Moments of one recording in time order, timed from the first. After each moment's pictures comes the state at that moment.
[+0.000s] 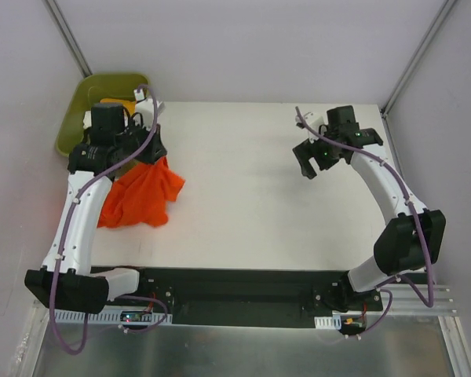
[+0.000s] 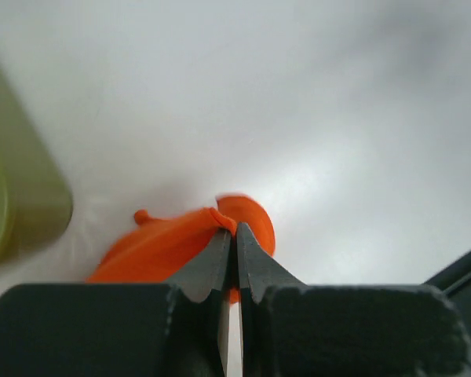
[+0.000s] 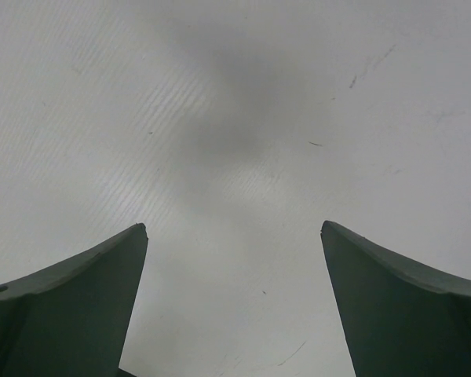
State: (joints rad) left arm -0.04 1.21 1.35 -0.84 0.40 0.17; right arm 0.27 1.54 1.41 -0.88 -0.16 -0.44
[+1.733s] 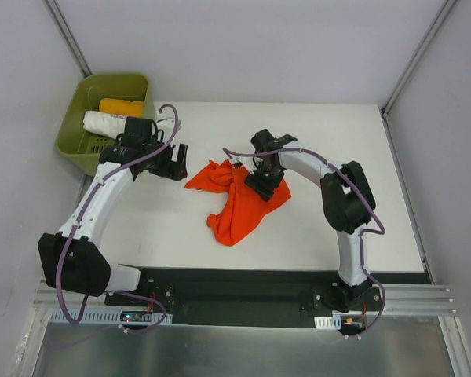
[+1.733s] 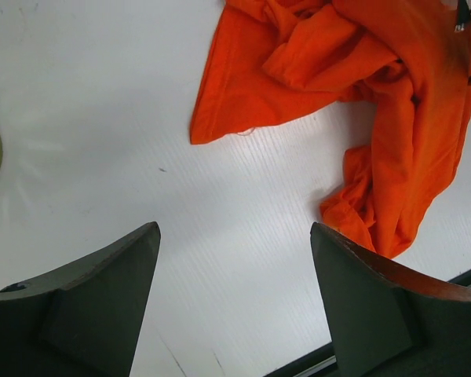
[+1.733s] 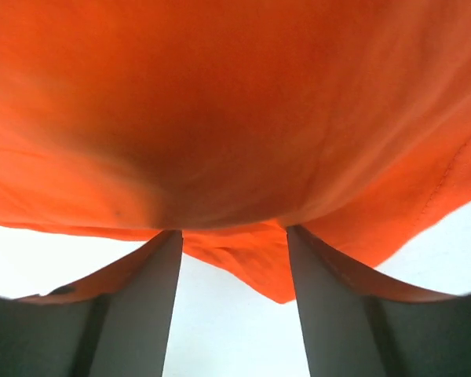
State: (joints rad) left arm -0.17 1.34 1.21 -0.75 0.30 0.09; right arm 0.59 2.06 1.61 -0.93 -0.15 -0.53
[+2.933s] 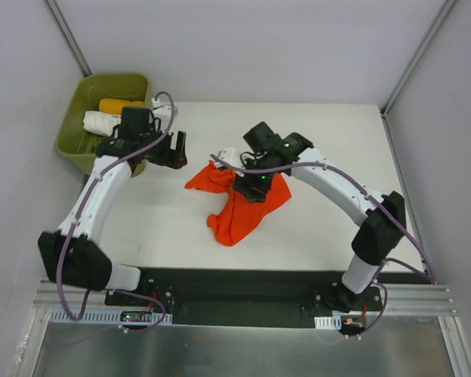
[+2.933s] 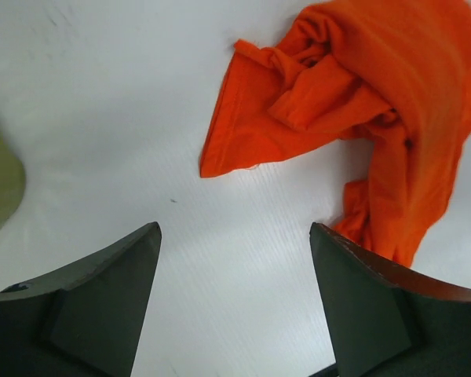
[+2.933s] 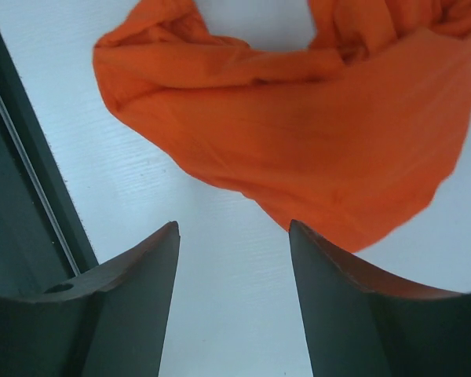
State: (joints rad) left arm -0.17 1.48 1.34 -0.73 0.29 0.07; right arm 0.74 1.68 1.61 -1.05 -0.28 -0.59
